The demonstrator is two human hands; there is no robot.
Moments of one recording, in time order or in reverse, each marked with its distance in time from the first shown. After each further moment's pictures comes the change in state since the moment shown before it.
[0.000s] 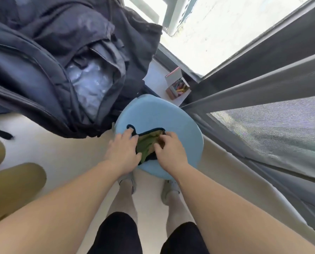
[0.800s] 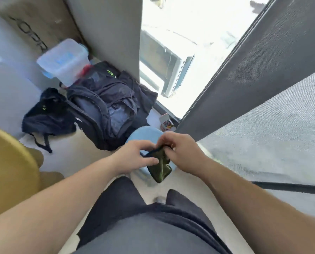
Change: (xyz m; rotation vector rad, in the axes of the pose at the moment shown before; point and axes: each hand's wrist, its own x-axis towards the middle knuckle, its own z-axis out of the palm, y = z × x) left_hand -0.276 0.107 -0.179 -0.697 0.168 0.321; right_hand -0.299 -0.084 -0.220 -0.051 0.100 -0.760
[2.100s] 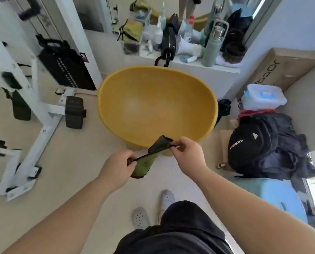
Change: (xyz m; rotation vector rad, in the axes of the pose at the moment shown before) left_hand -0.694 -0.276 0.017 -0.133 1.105 -0.706; right_hand -0.153 -0.411 0.496 -0.088 -0.397 -0.323
